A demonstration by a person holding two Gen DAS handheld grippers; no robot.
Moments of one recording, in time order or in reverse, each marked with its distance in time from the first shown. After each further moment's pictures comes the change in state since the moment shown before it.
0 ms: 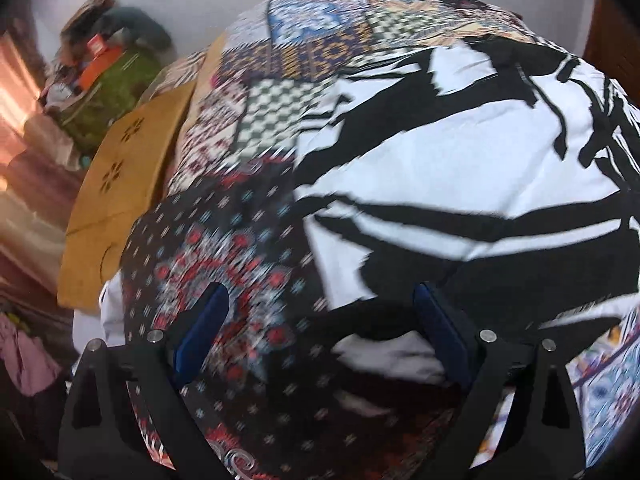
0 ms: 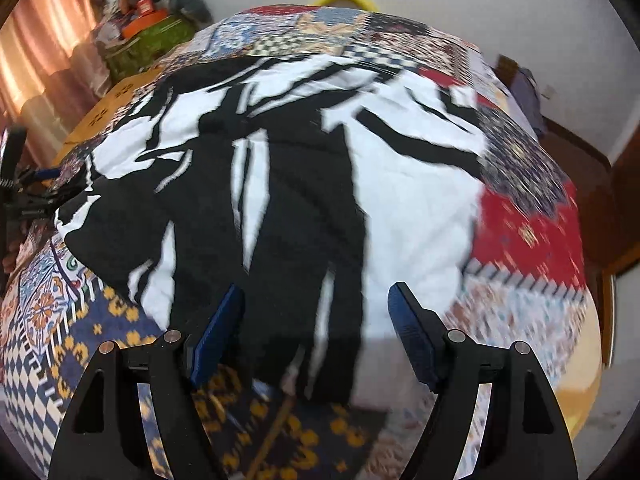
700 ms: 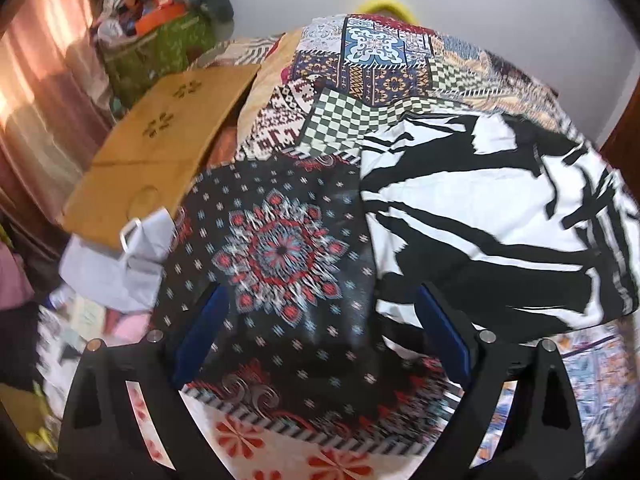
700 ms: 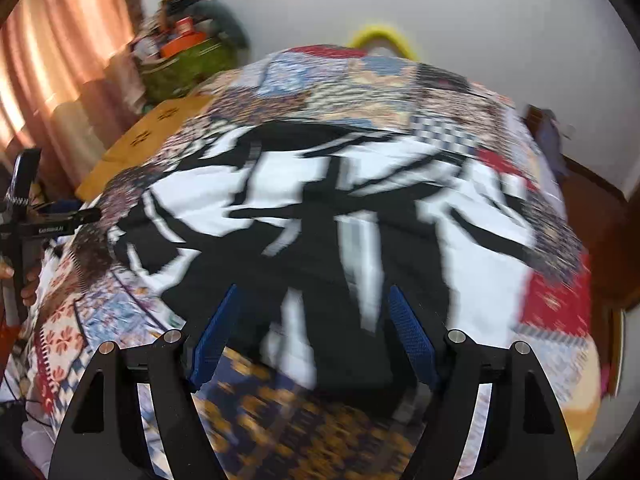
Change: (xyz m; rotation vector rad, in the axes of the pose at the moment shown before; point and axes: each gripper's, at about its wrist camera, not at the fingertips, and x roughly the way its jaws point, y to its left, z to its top) left arm -0.055 0.051 -0.026 -0.289 -0.042 -0.058; right arm -0.023 0.081 0.039 -0.095 -0.113 0.100
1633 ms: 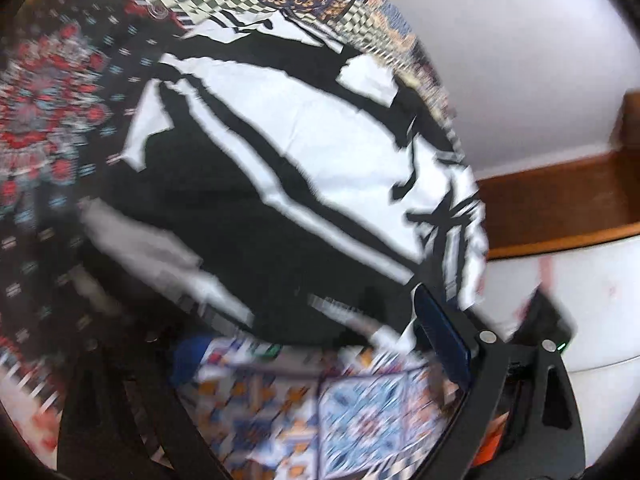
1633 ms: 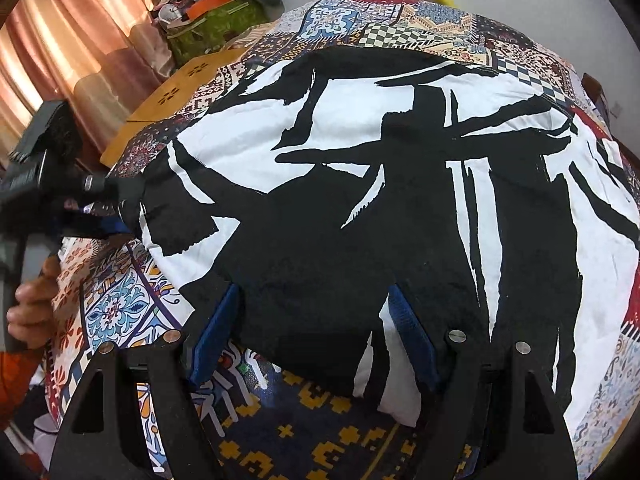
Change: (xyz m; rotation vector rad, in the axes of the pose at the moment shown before) left arm 0.062 -0.062 -0.009 -0.395 0.291 -0.725; right arm 0.054 0.023 -0.016 0.012 0.145 0.138
